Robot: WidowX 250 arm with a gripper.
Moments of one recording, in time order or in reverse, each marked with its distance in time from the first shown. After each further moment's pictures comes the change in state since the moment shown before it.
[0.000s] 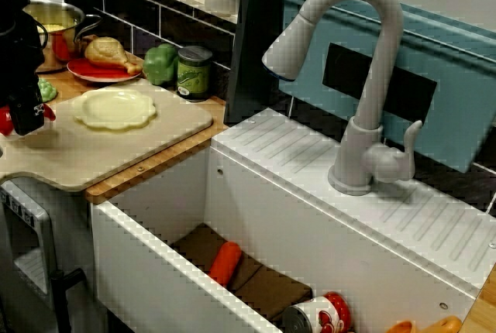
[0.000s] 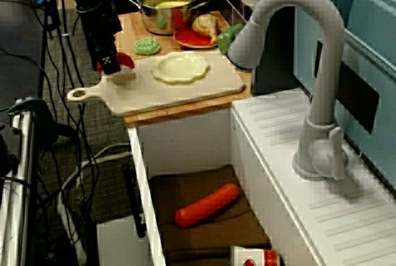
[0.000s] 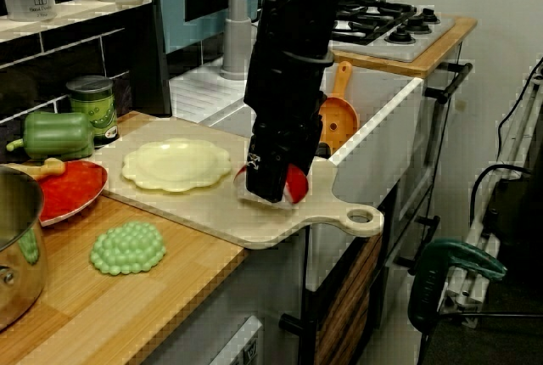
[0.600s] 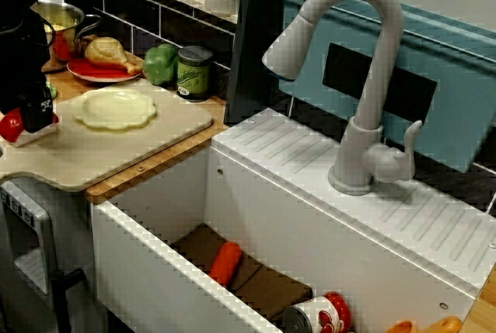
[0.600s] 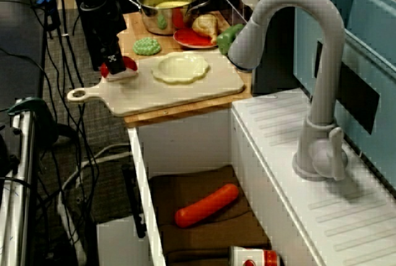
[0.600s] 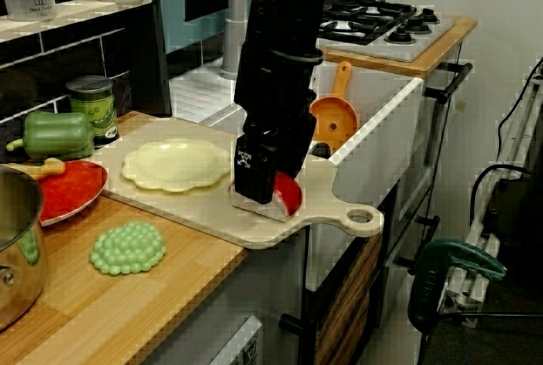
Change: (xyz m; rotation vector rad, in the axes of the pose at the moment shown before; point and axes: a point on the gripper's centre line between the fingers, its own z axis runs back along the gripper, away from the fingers) arm 0.007 0.002 0.000 -0.001 0.003 0.021
